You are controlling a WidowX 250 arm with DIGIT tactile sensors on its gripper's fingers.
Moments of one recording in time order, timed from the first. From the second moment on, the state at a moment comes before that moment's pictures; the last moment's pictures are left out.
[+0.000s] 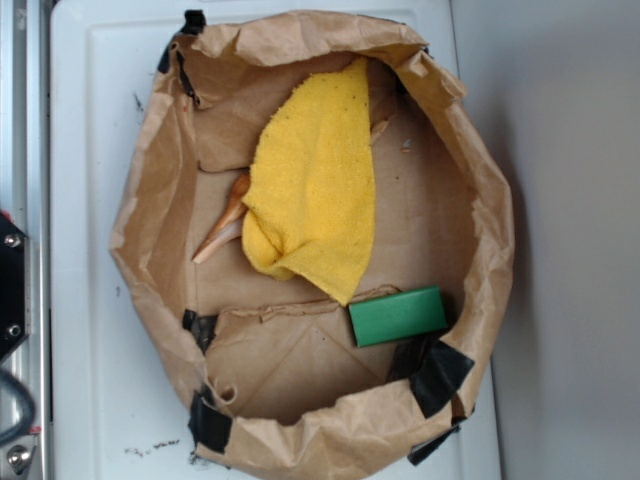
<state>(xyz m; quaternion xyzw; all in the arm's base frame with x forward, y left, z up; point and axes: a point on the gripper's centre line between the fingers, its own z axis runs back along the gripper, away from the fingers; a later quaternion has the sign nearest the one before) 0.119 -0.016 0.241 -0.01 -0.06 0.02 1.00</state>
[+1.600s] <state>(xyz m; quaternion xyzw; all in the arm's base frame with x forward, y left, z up) 0.233 0.032 0.155 0.03 -0.01 0.01 1.00</state>
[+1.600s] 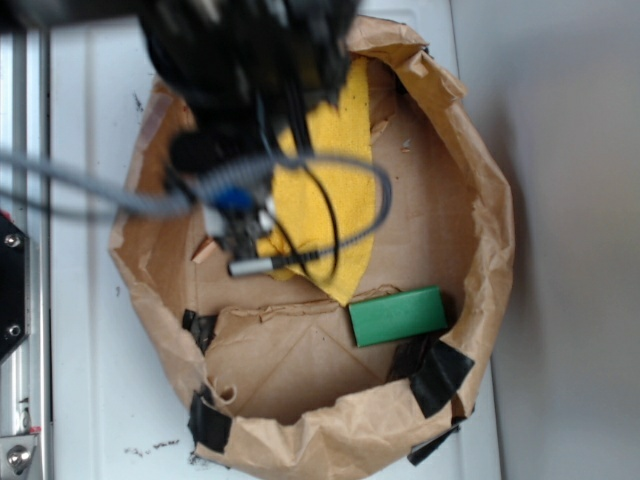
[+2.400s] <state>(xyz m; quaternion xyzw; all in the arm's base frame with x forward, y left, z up) 0.239 0.016 0.088 0.04 -0.03 -0.03 1.00</state>
